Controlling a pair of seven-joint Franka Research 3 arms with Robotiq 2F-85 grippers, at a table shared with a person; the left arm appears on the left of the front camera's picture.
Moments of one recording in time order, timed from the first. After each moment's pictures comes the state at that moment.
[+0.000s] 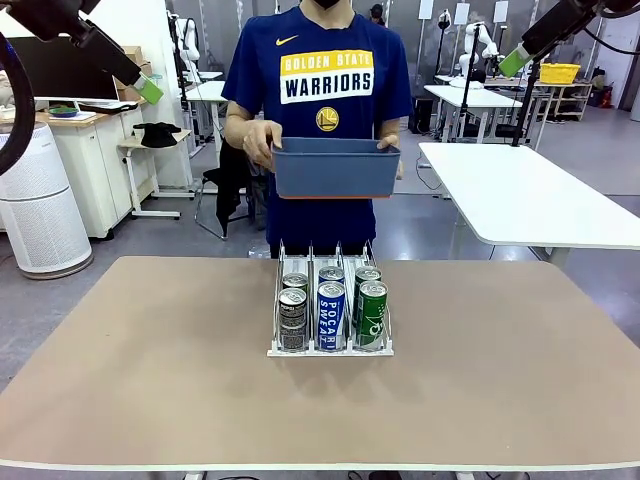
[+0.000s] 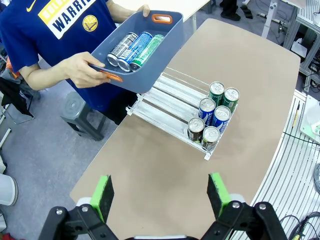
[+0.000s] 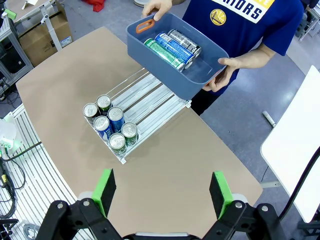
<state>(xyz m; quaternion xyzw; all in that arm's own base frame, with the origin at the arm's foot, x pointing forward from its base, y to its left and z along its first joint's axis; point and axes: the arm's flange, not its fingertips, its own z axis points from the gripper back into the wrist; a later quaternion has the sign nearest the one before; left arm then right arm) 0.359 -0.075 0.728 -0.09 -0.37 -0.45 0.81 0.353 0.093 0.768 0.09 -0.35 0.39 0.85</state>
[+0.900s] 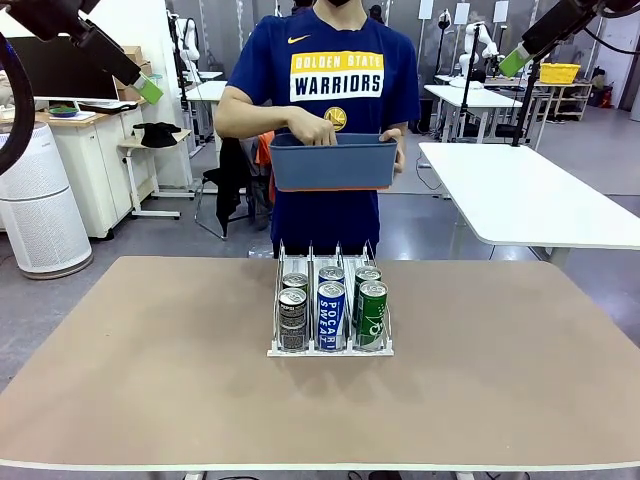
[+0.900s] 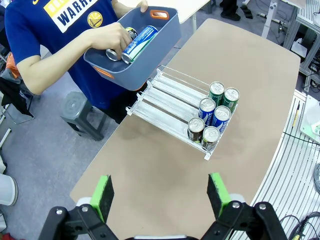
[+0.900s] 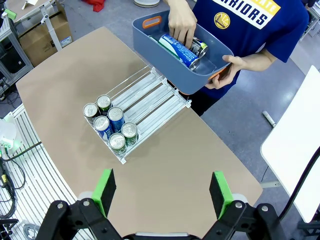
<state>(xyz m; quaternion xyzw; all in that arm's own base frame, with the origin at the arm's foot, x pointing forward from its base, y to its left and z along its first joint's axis) 0.359 -0.075 0.728 -0.09 -0.37 -0.45 0.81 0.353 0.093 0.768 0.09 -0.35 0.39 0.85</state>
